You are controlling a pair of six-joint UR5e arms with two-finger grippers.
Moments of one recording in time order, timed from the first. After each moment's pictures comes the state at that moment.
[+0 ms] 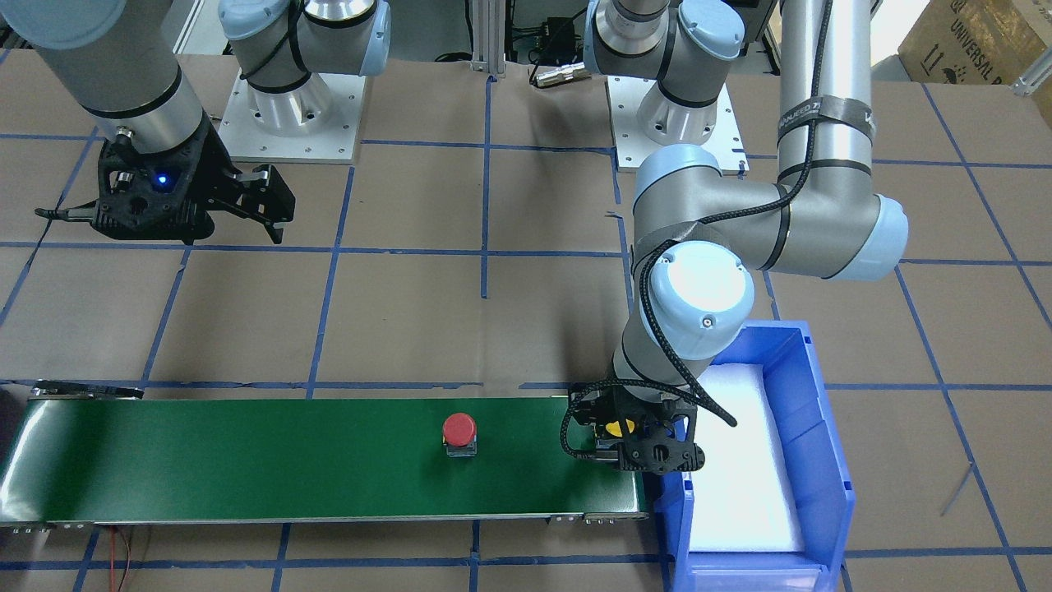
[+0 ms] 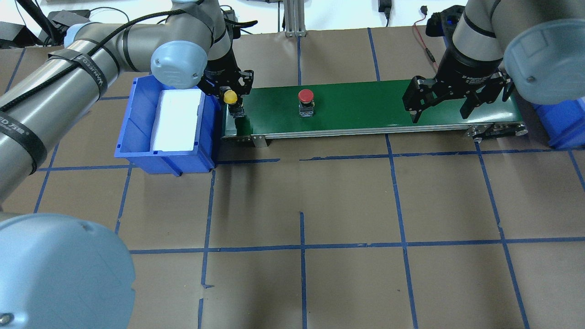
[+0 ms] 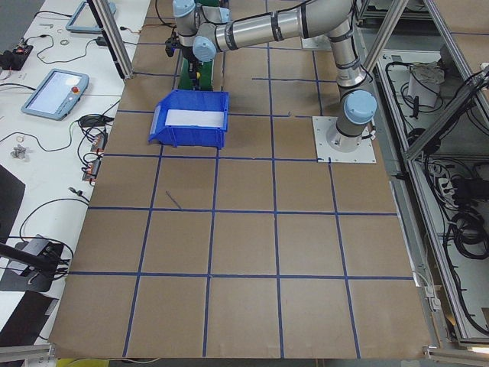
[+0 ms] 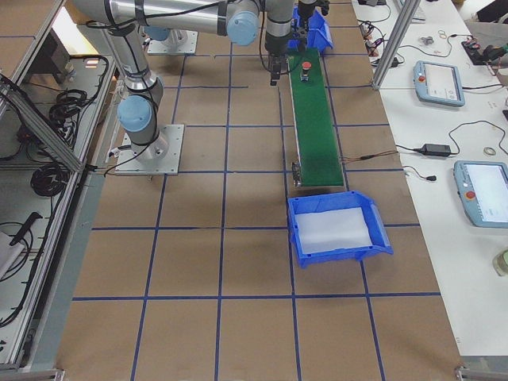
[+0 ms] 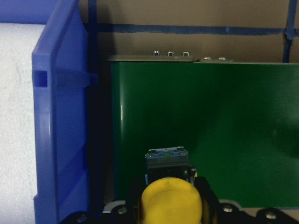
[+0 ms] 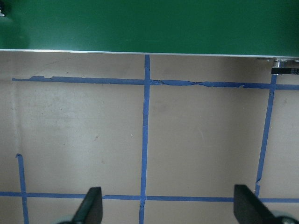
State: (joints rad) left arm -1.69 -2.08 -1.39 -1.23 1.58 -0.11; right arm 1.53 -1.55 1.65 -1.64 -1.58 -0.09
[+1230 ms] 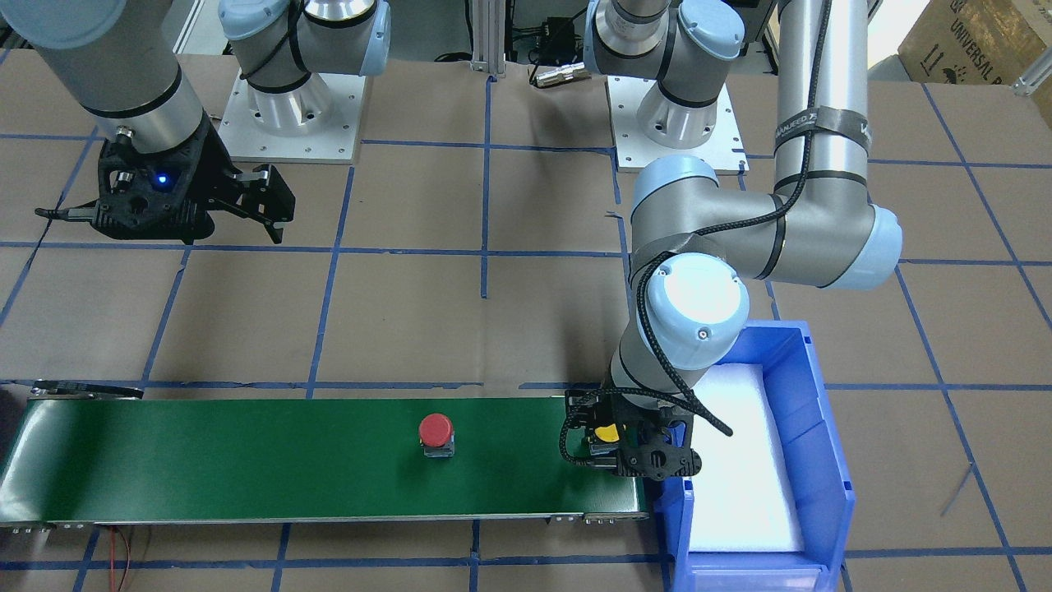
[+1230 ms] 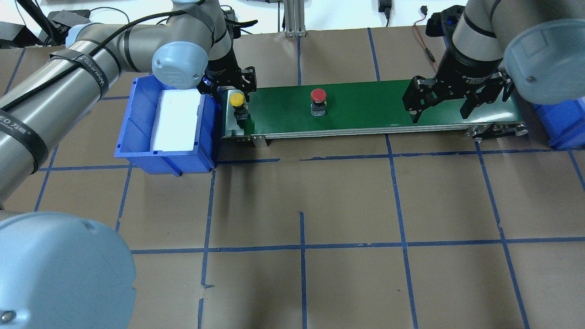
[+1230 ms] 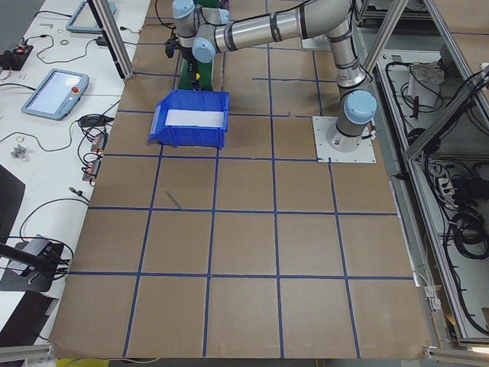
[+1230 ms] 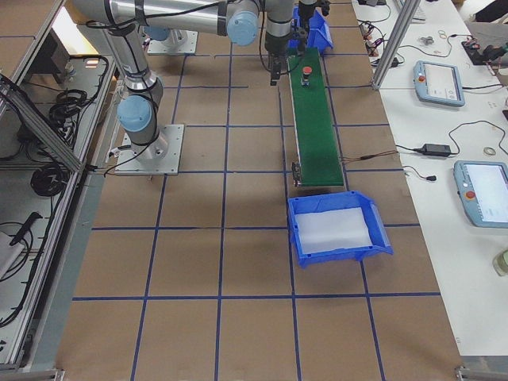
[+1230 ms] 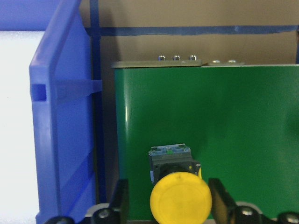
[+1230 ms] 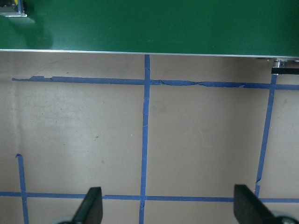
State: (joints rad) left arm -1.69 -2.07 -1.39 -1.23 1.57 -0.12; right arm 1.53 -1.55 1.65 -1.64 -1.58 -0.09
